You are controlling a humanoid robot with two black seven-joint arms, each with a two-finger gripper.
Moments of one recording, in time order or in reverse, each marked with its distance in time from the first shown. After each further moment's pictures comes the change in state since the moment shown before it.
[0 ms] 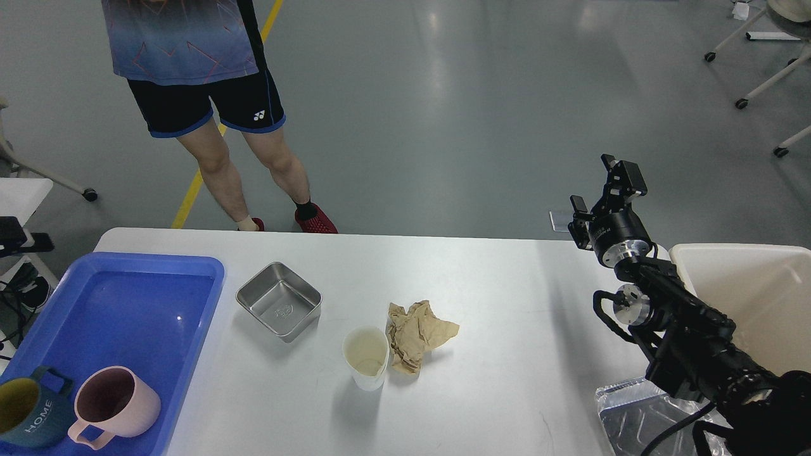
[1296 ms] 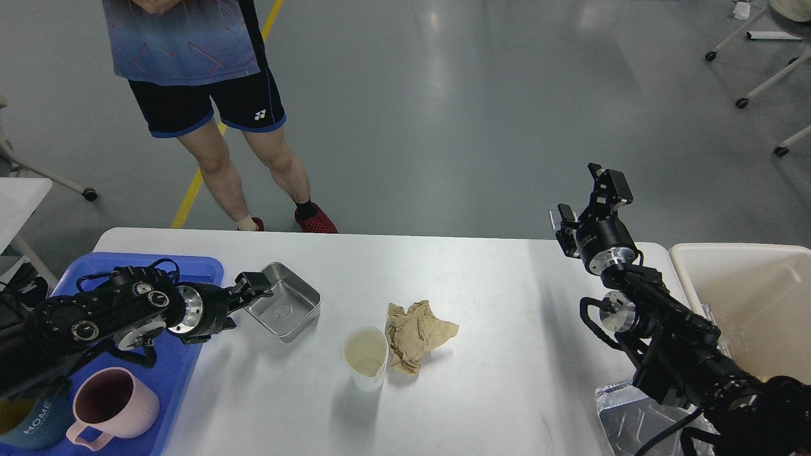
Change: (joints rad) left arm 0.045 -1.053 0.191 0.665 0.000 0.362 0.178; right arm -0.016 0.037 0.001 0.002 0.002 -0.023 -0.002
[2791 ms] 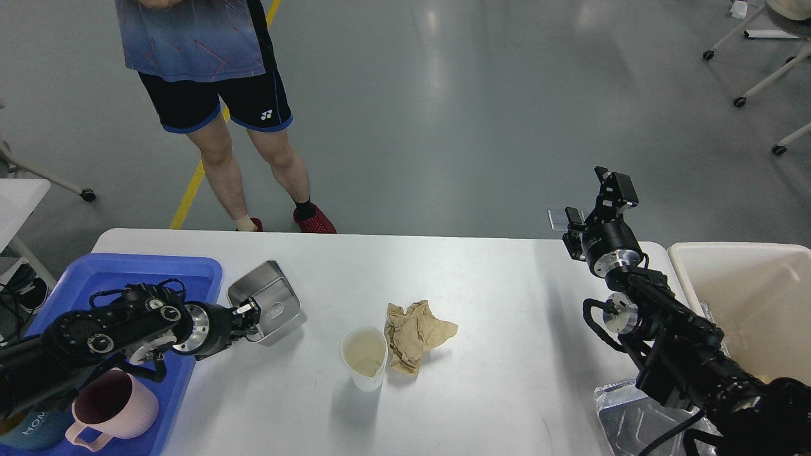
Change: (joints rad) left arm 0.034 -0.026 -0.003 0.035 0.003 -0.021 0.063; right arm -0.006 -0.007 0.000 -0.004 0.000 -0.025 0.000
